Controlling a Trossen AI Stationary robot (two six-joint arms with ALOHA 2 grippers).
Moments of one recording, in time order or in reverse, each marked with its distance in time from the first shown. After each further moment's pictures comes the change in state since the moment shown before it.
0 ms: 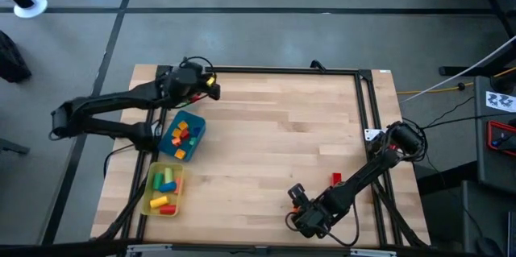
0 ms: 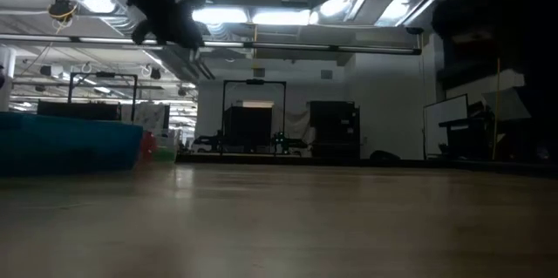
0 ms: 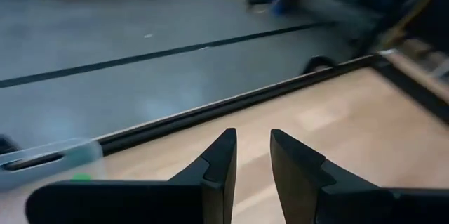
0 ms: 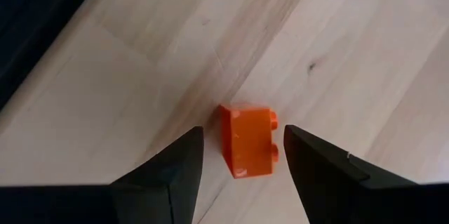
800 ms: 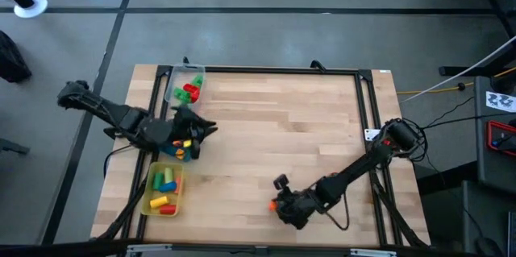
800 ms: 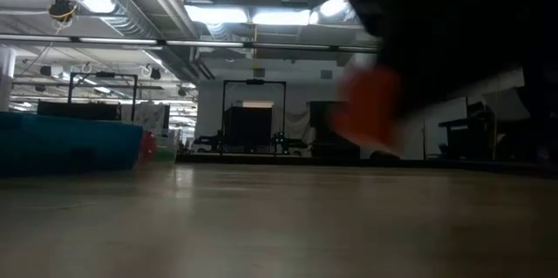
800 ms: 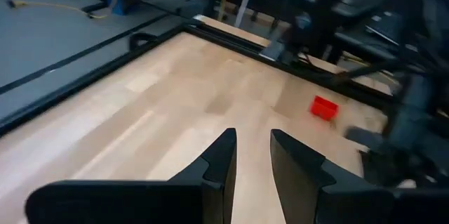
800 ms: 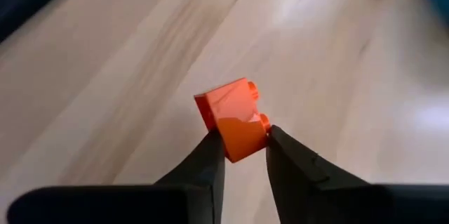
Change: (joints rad) left arm -0.773 -0.132 0.000 -0.055 -0.178 -0.035; right arm -0.114 0.000 -0.043 0.346 0.192 -0.177
